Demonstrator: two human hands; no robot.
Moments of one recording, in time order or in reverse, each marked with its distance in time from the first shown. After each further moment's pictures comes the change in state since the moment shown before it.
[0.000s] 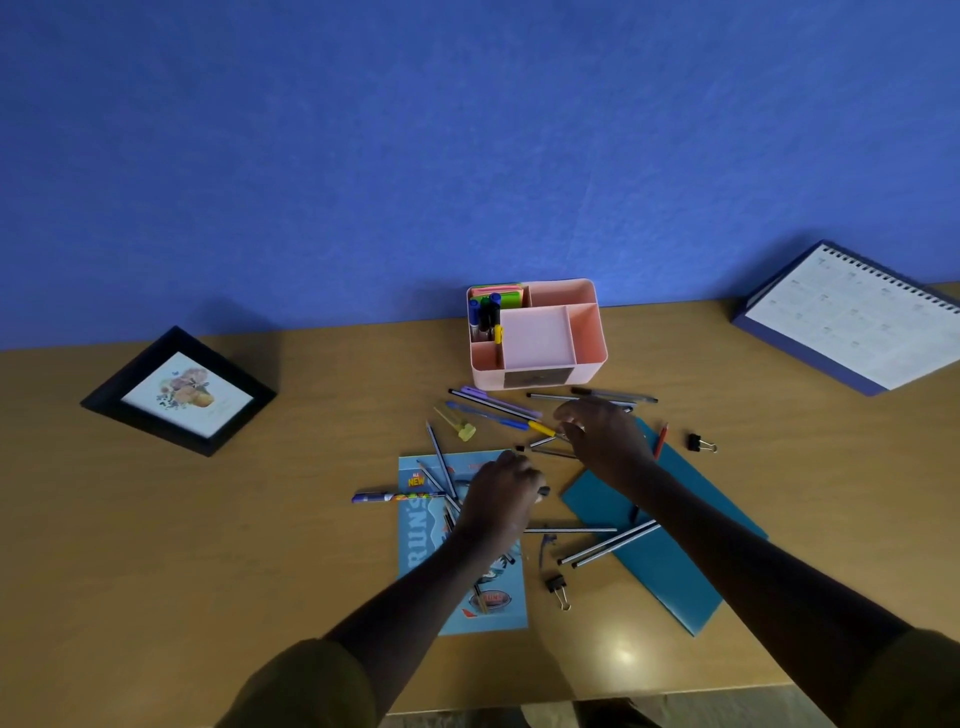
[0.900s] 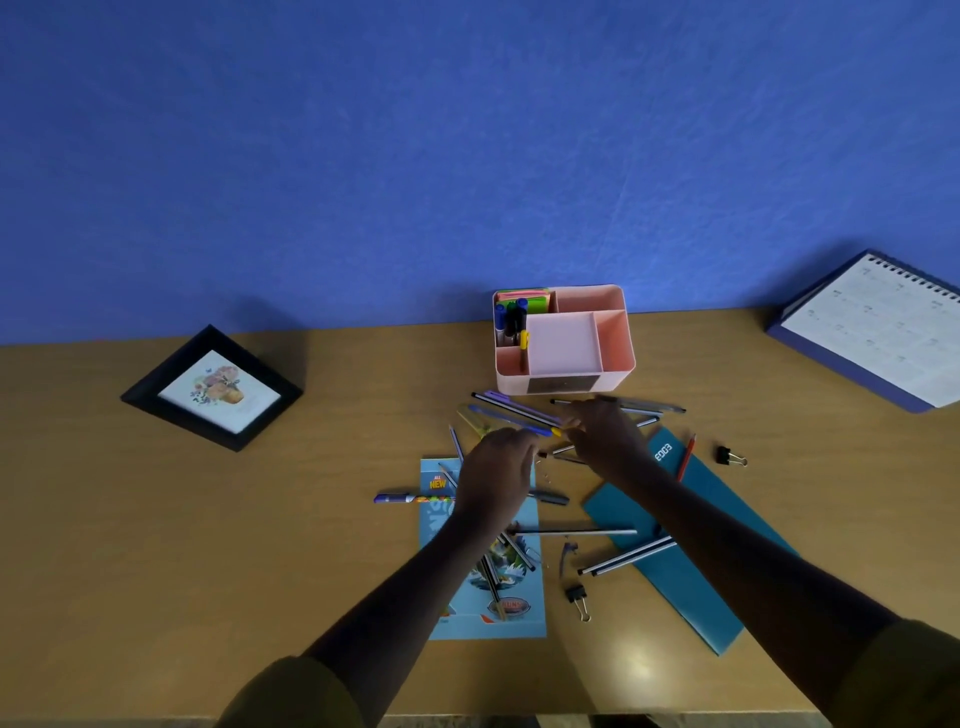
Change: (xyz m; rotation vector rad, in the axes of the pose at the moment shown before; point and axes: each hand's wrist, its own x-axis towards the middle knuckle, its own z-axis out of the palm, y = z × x) left_hand 0.007 -0.023 -0.046 -0.268 0.249 -0.238; right_hand 0.031 0.008 0.042 0.028 -0.165 0.168
